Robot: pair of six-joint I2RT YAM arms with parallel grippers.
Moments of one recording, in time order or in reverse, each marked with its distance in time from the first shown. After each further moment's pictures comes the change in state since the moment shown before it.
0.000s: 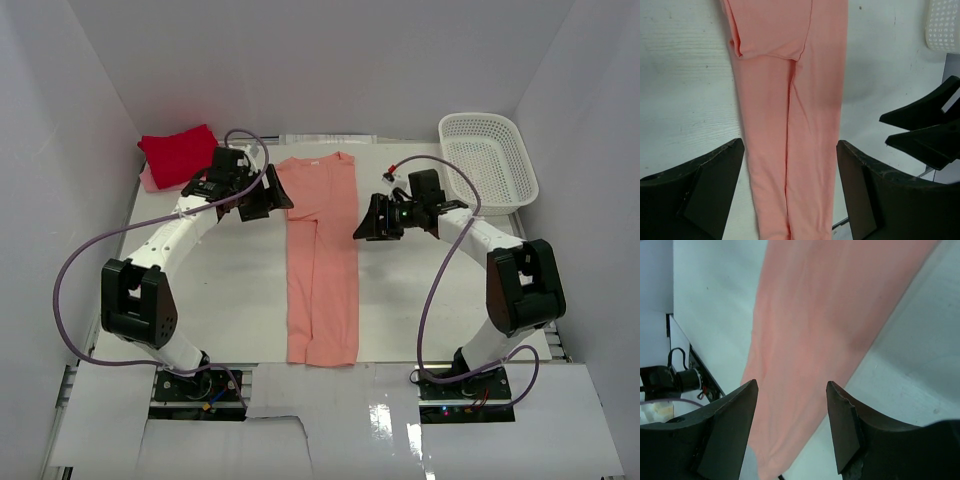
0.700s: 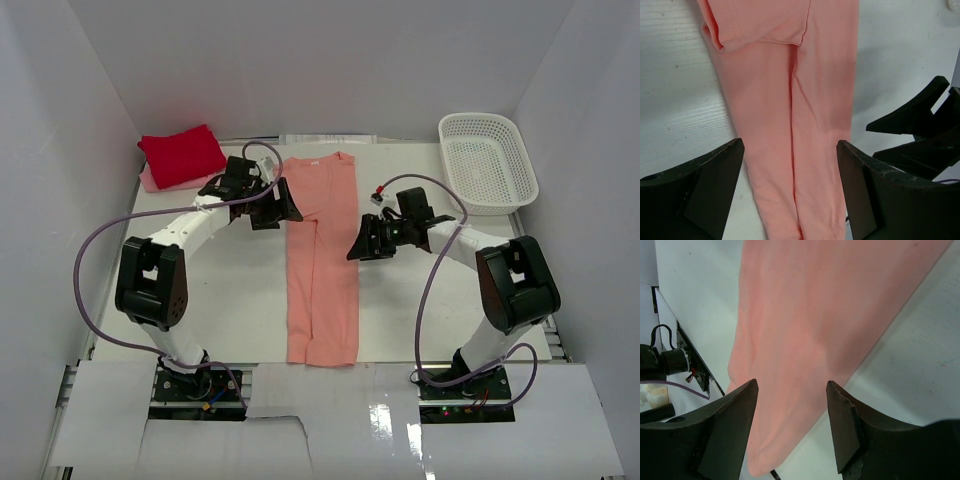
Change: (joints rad) left arm -0.011 0.140 -0.050 0.106 0.129 0.063; right arm 0.069 0.002 -0.161 0.071 -0.005 -0.017
